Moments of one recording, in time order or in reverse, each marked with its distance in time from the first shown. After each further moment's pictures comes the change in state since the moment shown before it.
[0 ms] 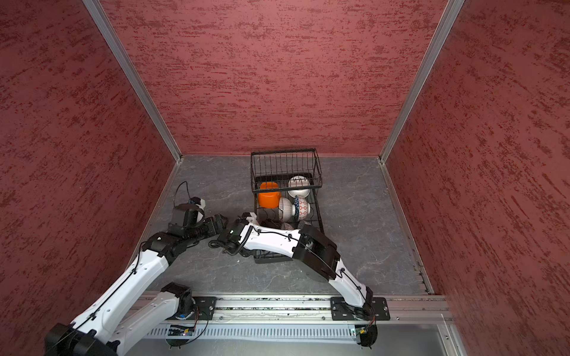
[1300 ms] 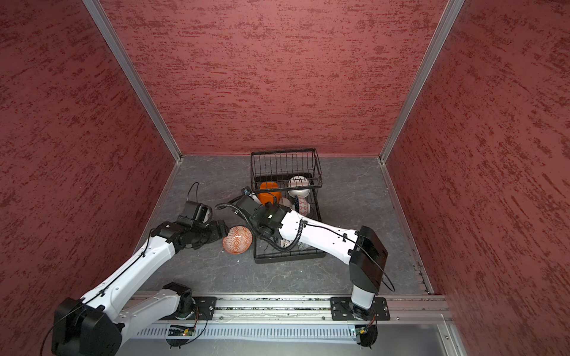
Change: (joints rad) left arm -0.052 0.163 0.093 -0.238 0.001 -0.107; right arm -0.133 -0.446 -0.283 0.737 -0.447 -0.181
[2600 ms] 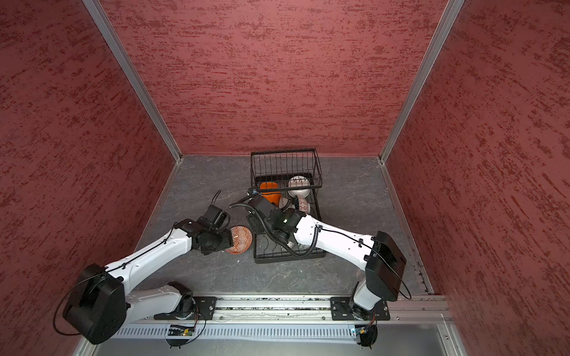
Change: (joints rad) left arm -0.152 0.179 -0.027 0.028 -0.092 -0.091; right arm -0.038 -0.143 -0.203 0.219 -0.131 -0.021
